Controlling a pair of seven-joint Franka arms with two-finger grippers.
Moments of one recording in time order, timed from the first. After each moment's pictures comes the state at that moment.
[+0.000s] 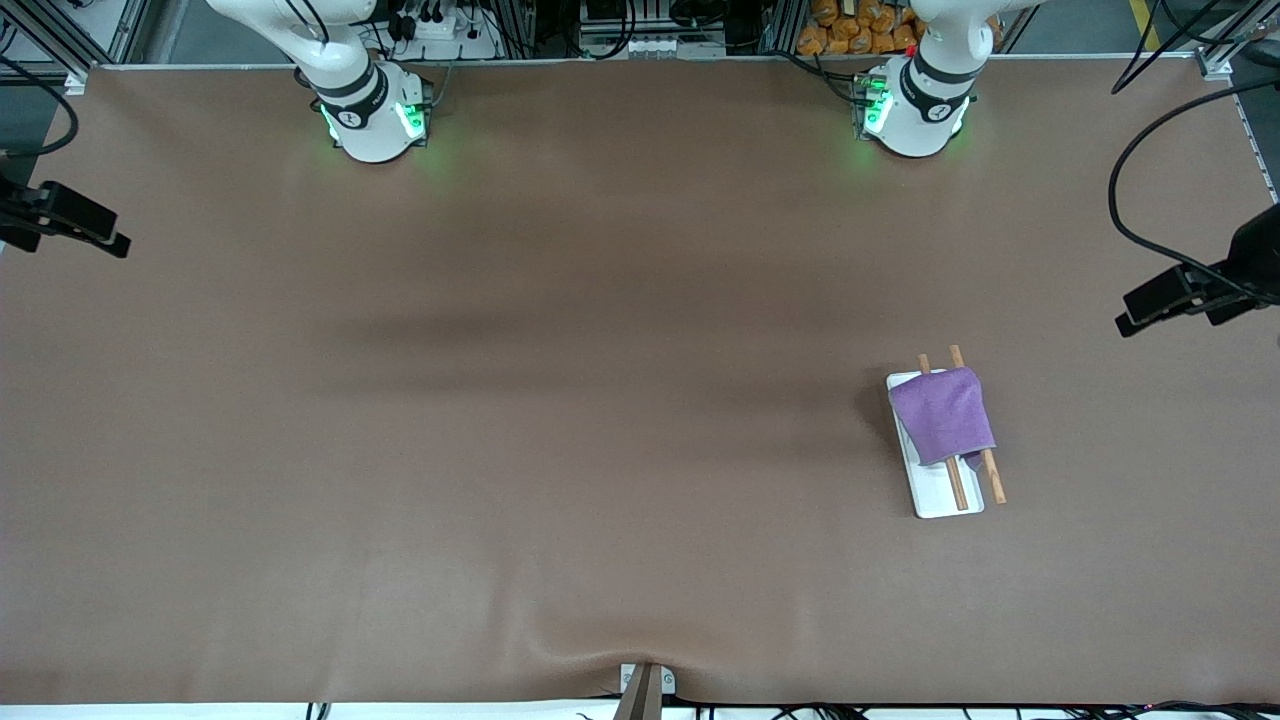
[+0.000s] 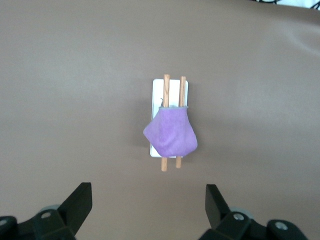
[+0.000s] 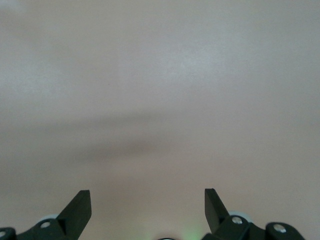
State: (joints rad) left arm 0.23 0.16 -0.30 -1.36 0.02 1.56 -0.19; right arm -0.07 0.02 0.00 -1.44 0.02 1.41 0.03
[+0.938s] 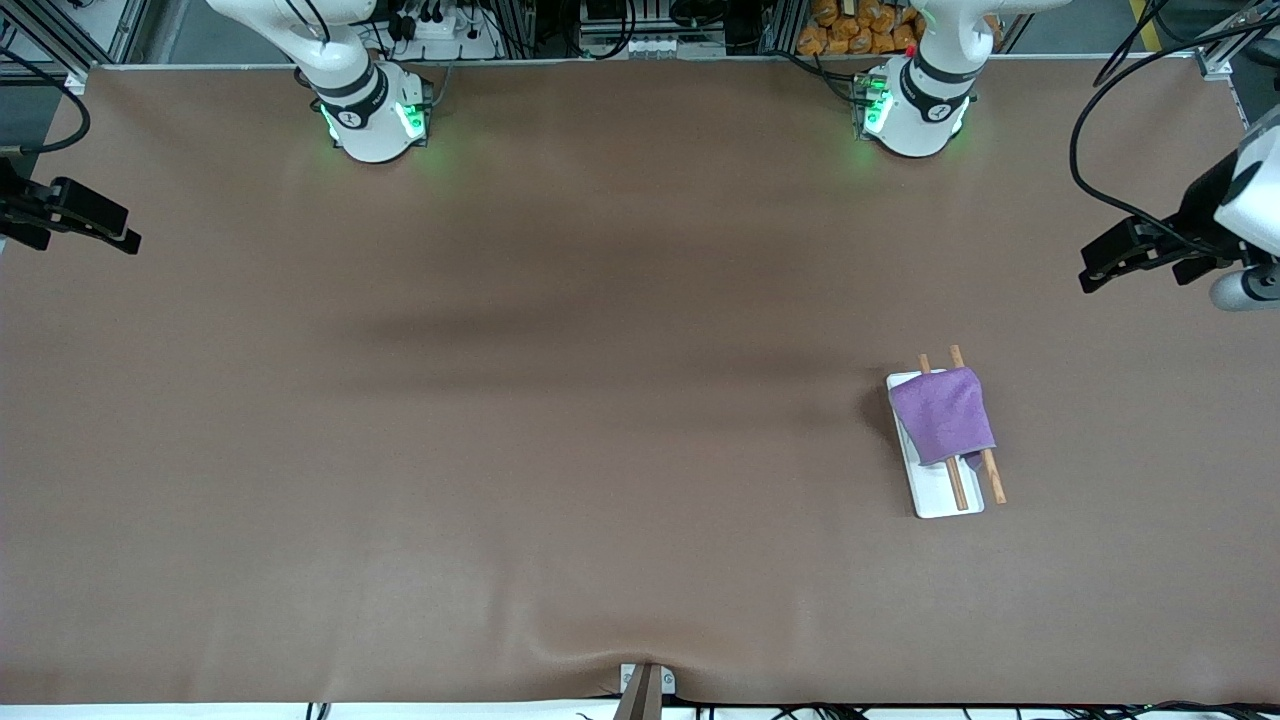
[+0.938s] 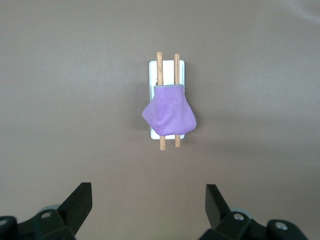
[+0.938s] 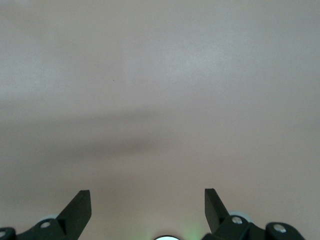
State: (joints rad) left arm 0.00 0.05 -0.11 -1.48 0.02 1.55 -0.17; right arm -0.06 0.02 0.02 -1.44 0.02 1.40 0.03
